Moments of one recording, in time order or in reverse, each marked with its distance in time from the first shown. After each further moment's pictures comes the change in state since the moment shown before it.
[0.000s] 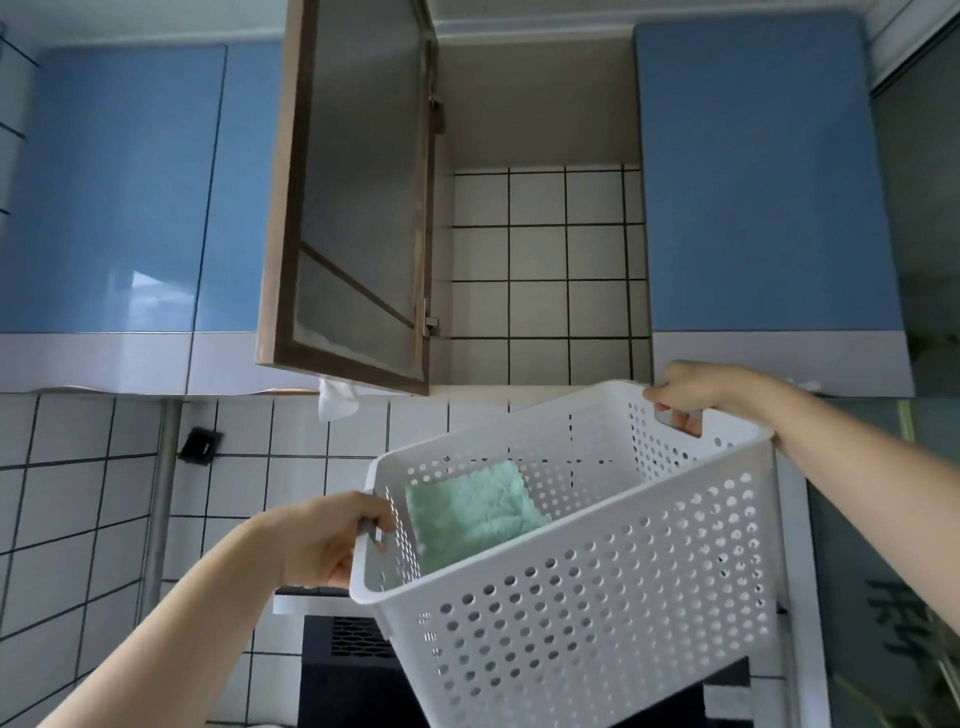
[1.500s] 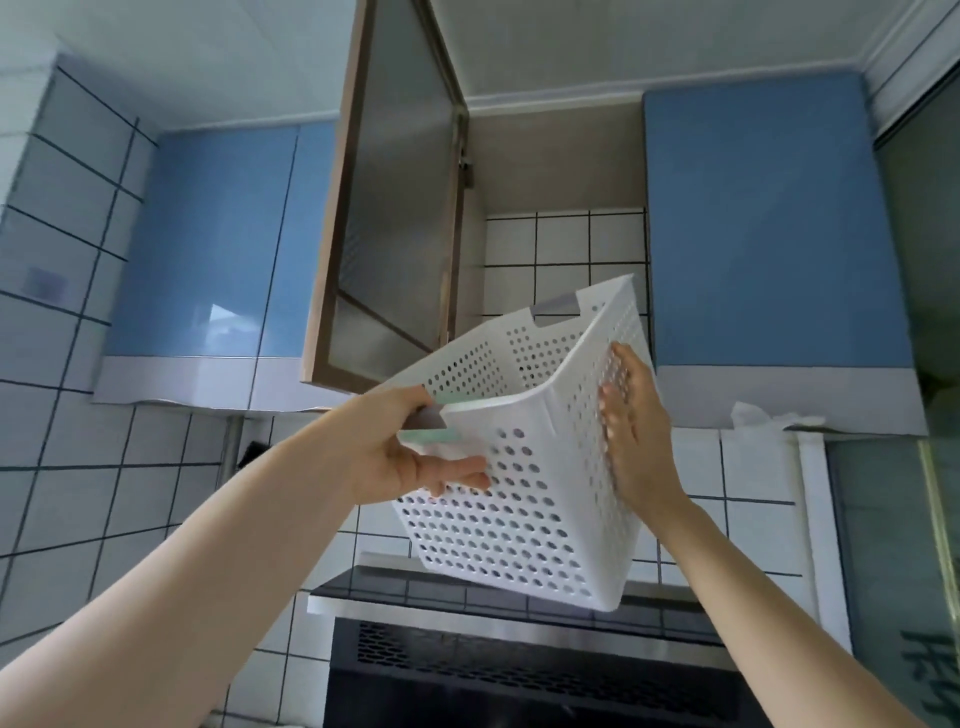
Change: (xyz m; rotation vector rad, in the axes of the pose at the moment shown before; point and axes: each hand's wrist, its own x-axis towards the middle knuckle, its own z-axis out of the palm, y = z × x) left_hand -0.147 0.072 0.105 -0.421 0.051 0.306; right_hand -0.090 -0.040 0.073 0.908 0.626 -0.746
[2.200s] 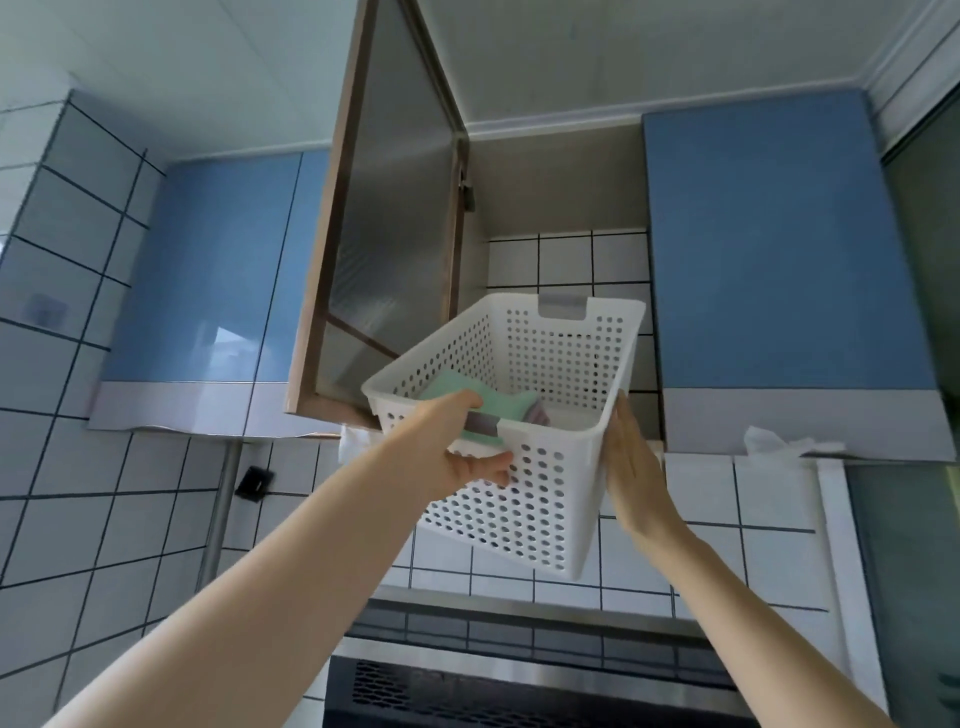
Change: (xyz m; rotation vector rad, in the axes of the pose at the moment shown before) left_hand 0.054 0.002 0.046 -0.003 0.184 0.175; right_hand 0.012 0.033 0.004 0.114 -0.159 0.120
